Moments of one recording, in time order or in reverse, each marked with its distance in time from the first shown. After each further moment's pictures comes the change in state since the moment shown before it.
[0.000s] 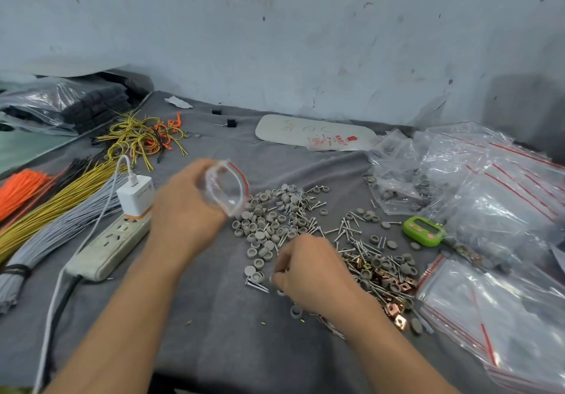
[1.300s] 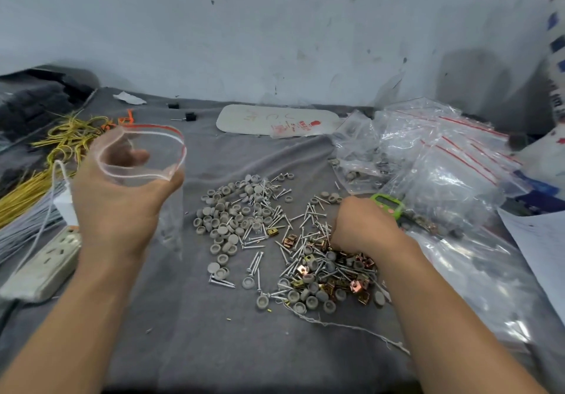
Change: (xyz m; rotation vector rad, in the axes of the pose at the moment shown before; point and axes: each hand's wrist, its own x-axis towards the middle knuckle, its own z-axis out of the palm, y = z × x) left_hand 0.002 0.006 0.002 -0.482 0.266 0.016; right_hand 0.015 0.097 -0.067 -0.304 0.022 0.394
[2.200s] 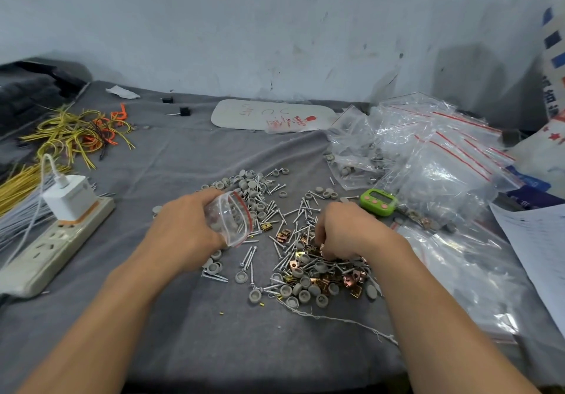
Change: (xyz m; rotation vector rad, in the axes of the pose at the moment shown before) left_hand -0.034 -0.007 0.036 0.742 -0.719 0.042; right_hand -0.007 0.000 0.003 -0.004 -0.170 -0.226
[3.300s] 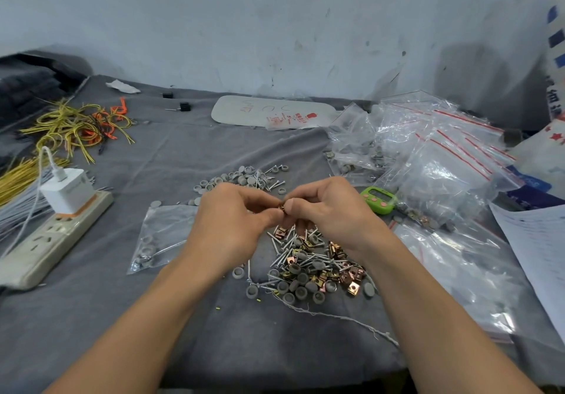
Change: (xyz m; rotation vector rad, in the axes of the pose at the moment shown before) left_hand -0.010 0.057 0.017 -0.428 0.060 0.058; right_hand -0.019 -0.019 -0.002 1.000 0.217 -0.326
